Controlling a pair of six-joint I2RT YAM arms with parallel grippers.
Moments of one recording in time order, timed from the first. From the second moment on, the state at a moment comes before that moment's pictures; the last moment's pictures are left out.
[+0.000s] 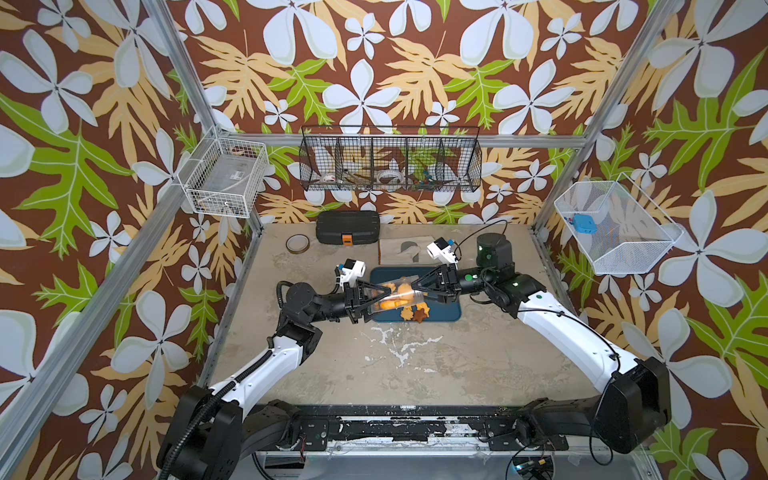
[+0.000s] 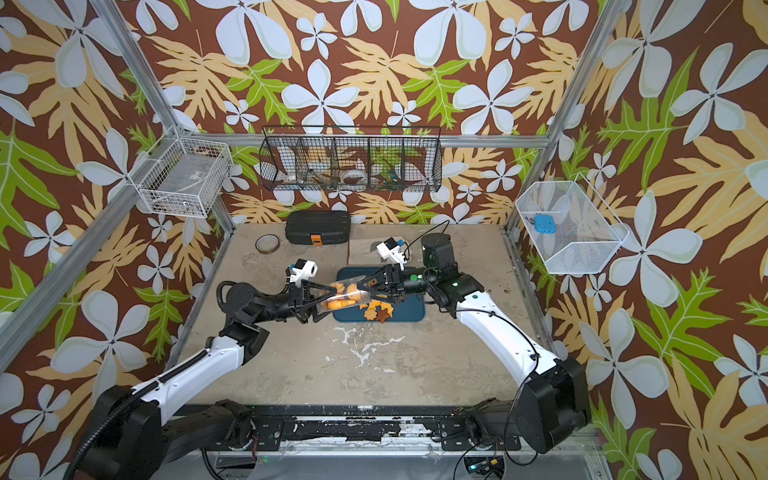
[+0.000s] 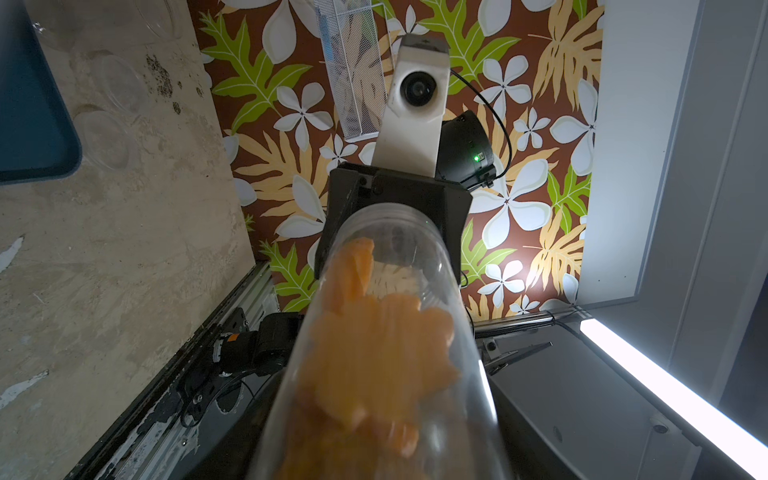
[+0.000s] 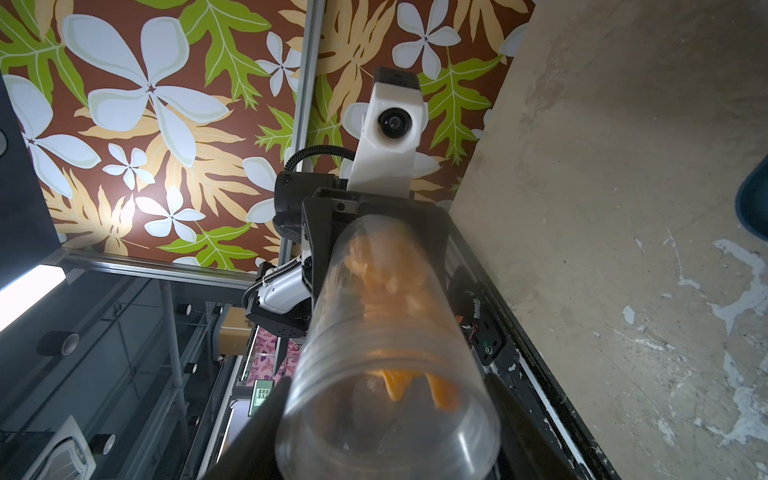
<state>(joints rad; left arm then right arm) -0.37 1.14 0.60 0.79 1.03 -1.66 0.43 1.37 1.15 -0.20 -1.19 0.86</state>
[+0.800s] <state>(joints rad) -0.34 1.11 0.62 0.81 1.15 -1.97 0.44 1.14 0.97 -0.02 -1.05 0.58</state>
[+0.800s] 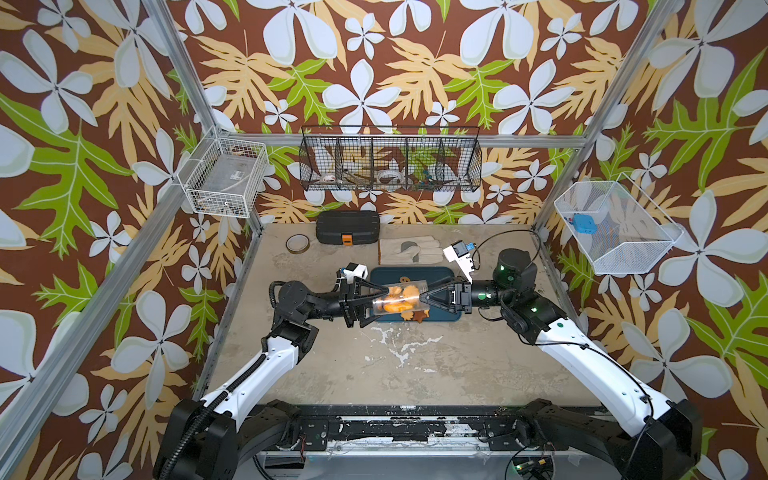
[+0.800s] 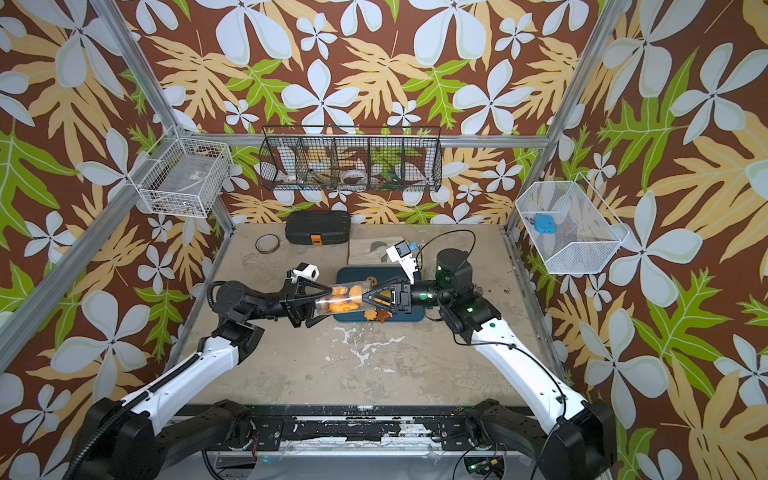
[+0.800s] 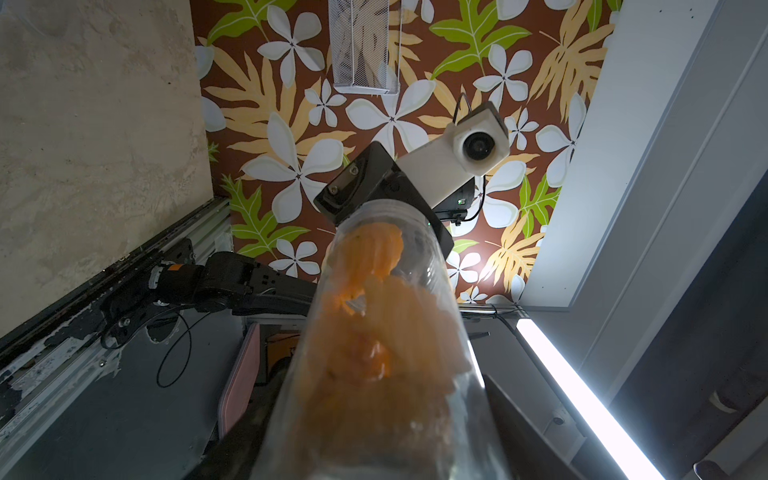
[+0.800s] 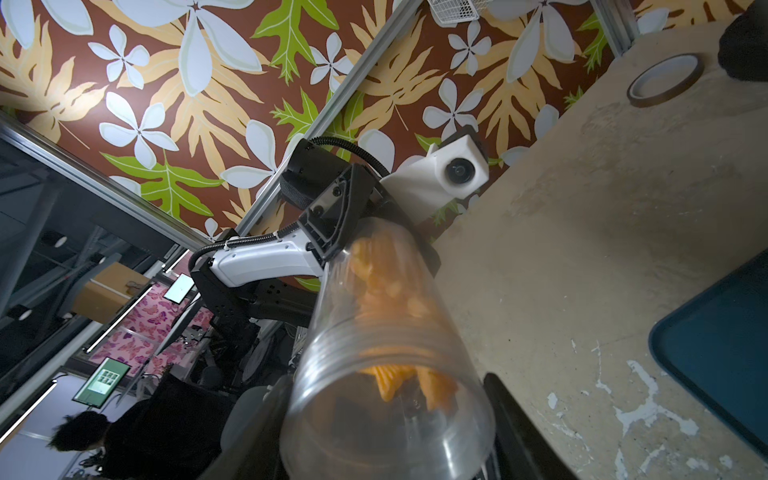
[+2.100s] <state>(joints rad) -0.32 1.17 0.64 0.90 1.15 -2.07 0.69 1.00 0.97 -0.16 -0.53 -0.59</state>
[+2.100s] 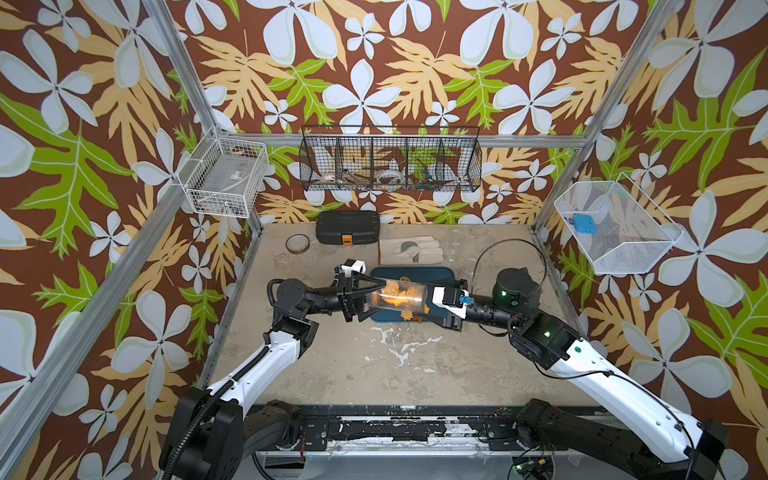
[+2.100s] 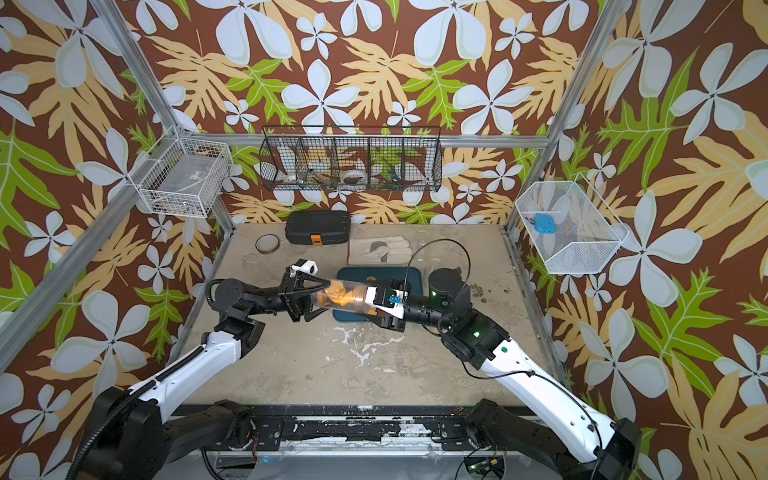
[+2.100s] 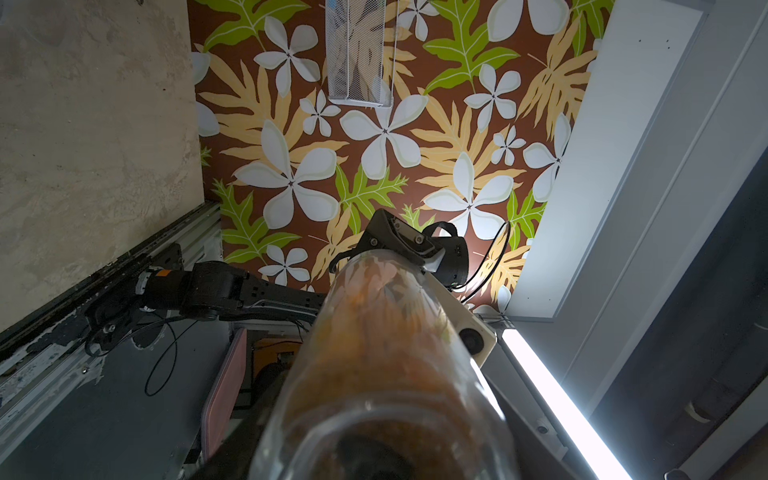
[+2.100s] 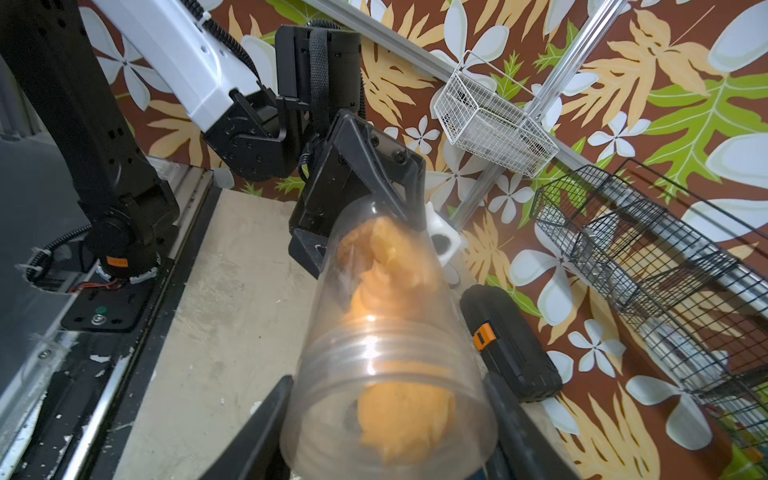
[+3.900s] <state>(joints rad) -0.31 1.14 0.70 0.58 0.94 -1.69 0.44 1.33 1.23 -0.26 -1.03 0.88</state>
